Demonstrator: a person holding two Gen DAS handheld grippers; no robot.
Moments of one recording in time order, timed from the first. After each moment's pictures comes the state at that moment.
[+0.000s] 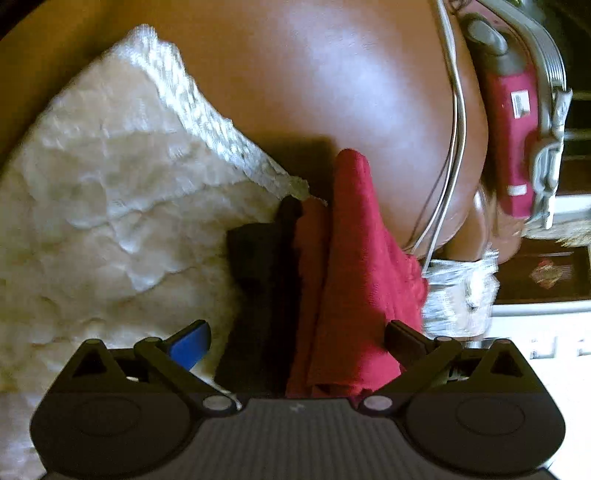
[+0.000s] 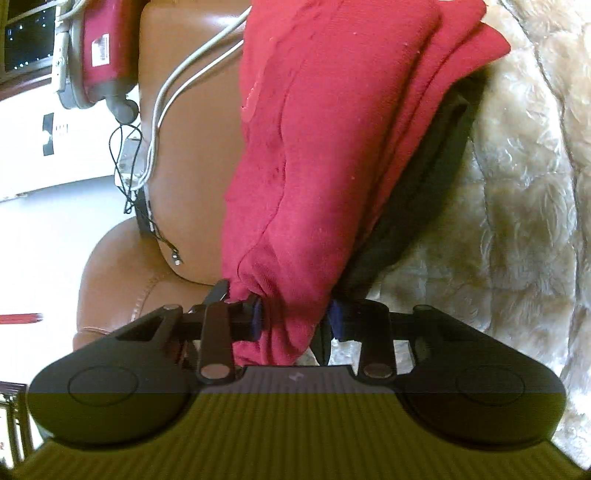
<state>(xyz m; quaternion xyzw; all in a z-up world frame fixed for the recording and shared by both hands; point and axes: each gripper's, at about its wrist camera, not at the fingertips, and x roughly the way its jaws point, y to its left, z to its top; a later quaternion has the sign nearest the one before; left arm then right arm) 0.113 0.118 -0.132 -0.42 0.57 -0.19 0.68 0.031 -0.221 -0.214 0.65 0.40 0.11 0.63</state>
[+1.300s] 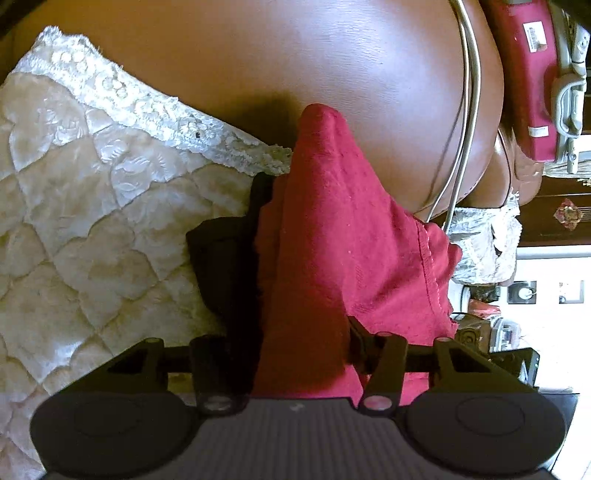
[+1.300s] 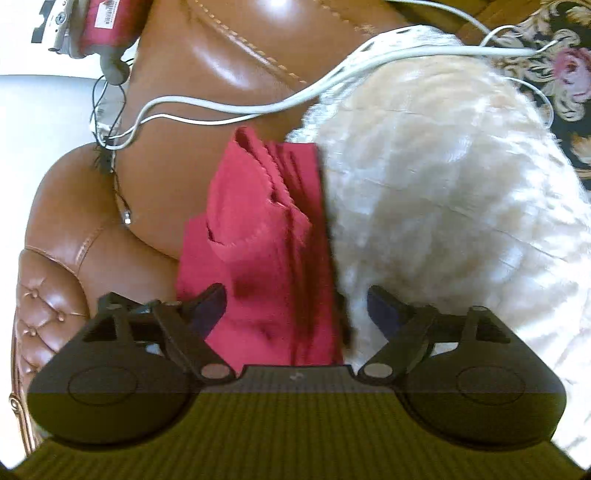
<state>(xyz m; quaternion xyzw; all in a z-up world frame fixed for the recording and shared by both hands) 0.173 0.029 -0.156 -0.33 0.63 -0.22 0.67 0.116 -0.354 -0.184 0.46 0.53 0.18 0.70</state>
